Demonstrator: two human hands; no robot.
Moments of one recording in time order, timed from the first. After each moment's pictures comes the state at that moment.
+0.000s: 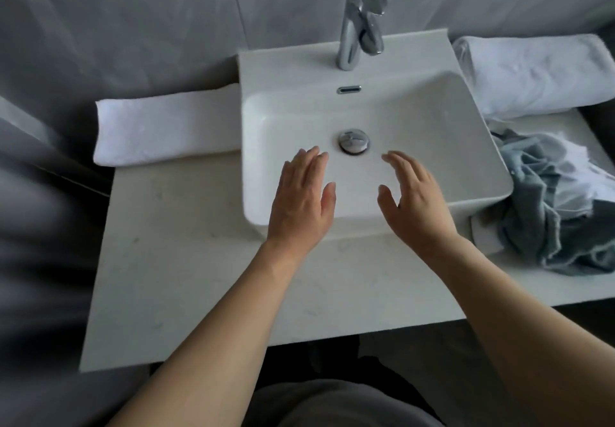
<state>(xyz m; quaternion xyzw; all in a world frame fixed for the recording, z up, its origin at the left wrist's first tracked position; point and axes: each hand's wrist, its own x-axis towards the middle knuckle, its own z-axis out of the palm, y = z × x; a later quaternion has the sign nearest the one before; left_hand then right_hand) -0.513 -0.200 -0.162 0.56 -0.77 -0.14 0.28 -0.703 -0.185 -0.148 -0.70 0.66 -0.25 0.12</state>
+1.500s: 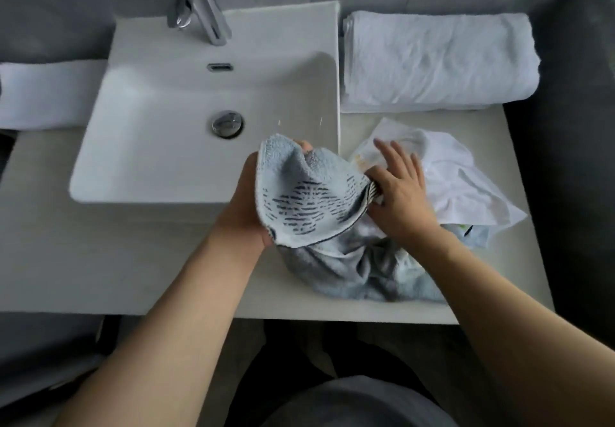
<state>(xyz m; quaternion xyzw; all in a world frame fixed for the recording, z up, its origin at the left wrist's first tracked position) -0.824 -0.179 -0.082 0.56 -0.16 -0.67 0.46 -1.018 -0.208 -0.198 -0.76 0.59 -0.19 0.22</state>
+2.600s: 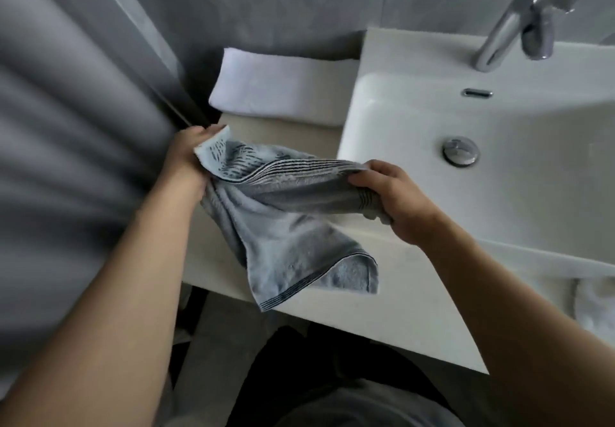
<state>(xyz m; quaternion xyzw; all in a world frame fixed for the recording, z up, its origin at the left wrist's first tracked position) -0.290 -0.189 -0.092 0.78 -0.26 -0.37 0.43 -0.562 -0.221 -0.134 -0.46 0.49 -0.25 0.70</state>
